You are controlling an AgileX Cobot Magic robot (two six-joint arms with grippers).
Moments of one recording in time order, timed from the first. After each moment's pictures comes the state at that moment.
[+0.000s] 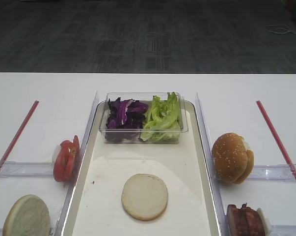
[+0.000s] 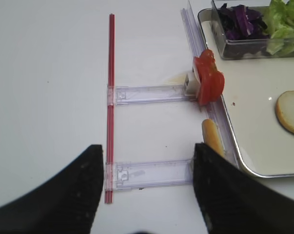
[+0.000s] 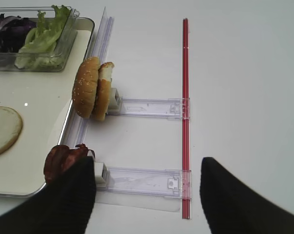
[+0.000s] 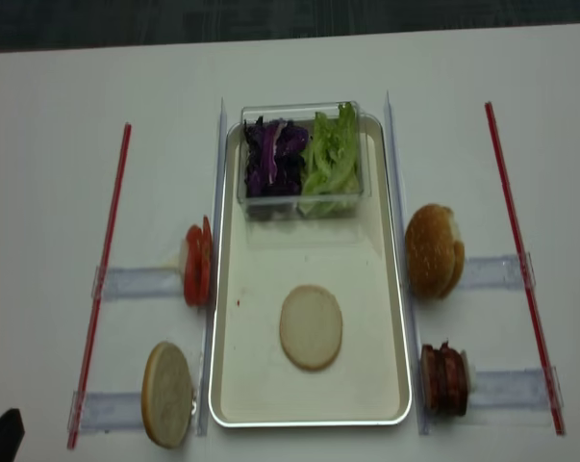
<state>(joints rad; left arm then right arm) -0.03 0.03 -0.53 -0.01 1.18 -0.06 -0.06 0.05 -0.48 0.22 1.12 -0.11</state>
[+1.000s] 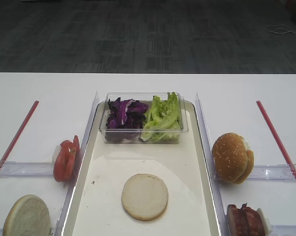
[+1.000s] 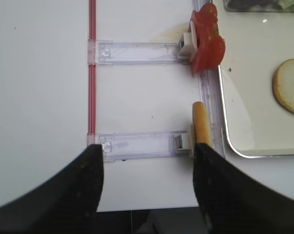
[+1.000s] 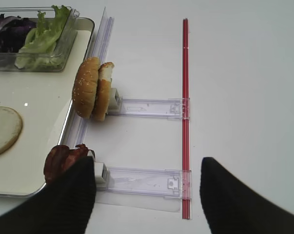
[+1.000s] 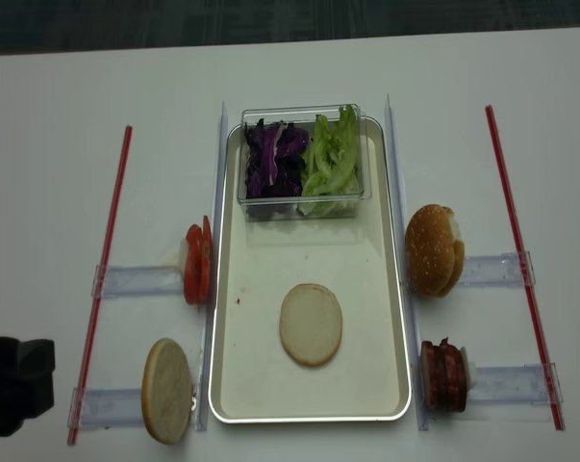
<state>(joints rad) -0.11 0.55 -0.68 -0.01 1.16 -0.15 -0.06 0.05 -0.48 0.22 1.12 -0.11</state>
